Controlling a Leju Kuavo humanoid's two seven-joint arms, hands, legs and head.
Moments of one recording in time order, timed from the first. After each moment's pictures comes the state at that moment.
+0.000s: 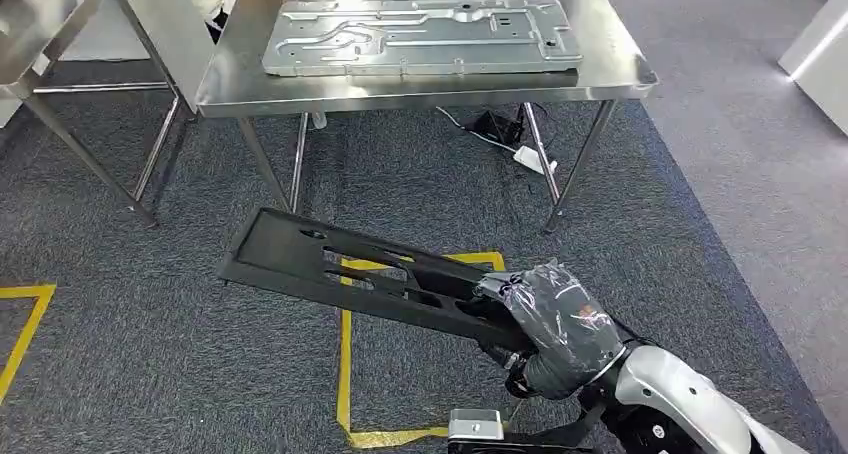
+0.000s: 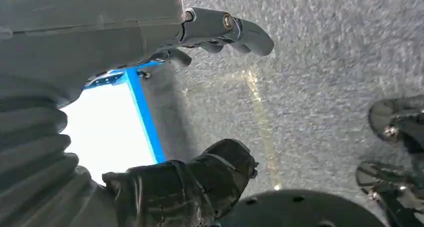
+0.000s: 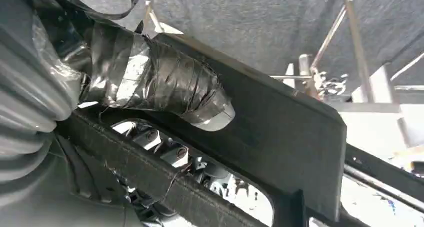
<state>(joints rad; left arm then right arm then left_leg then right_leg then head) -0.11 0.13 -1.45 -0.16 1.07 0.06 0.05 -0.22 -0.60 0.66 -2.37 0.66 0.09 0.50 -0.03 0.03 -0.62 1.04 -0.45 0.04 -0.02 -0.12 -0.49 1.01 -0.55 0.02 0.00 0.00</state>
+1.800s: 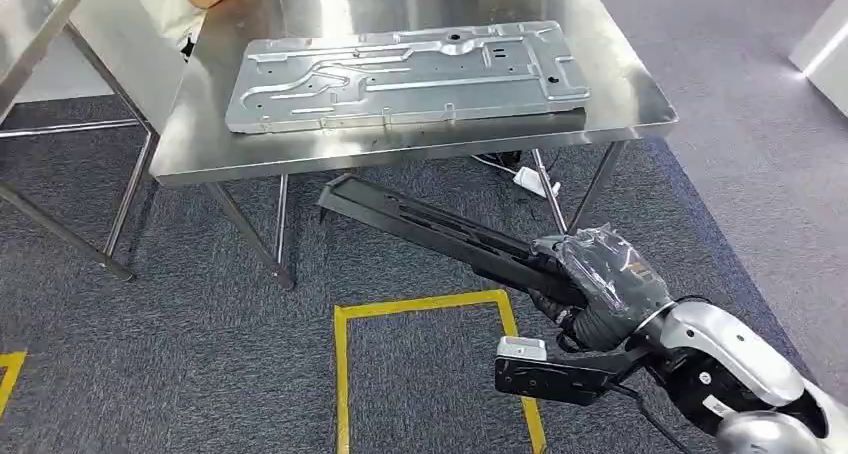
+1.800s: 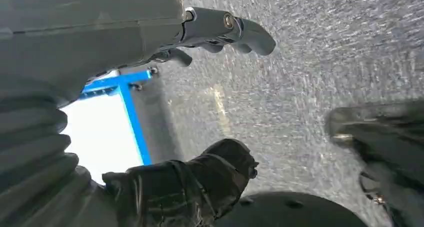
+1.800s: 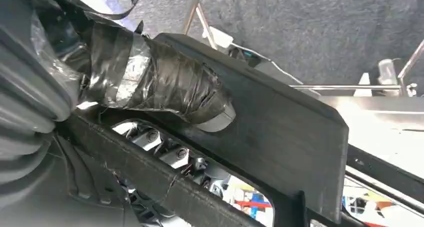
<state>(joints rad) -0.11 0.13 -1.45 -0.16 1.10 0.05 0.04 -0.26 -0.75 0.49 -2.33 0.44 0.15 0.58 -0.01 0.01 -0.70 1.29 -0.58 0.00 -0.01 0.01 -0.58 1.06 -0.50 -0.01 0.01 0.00</state>
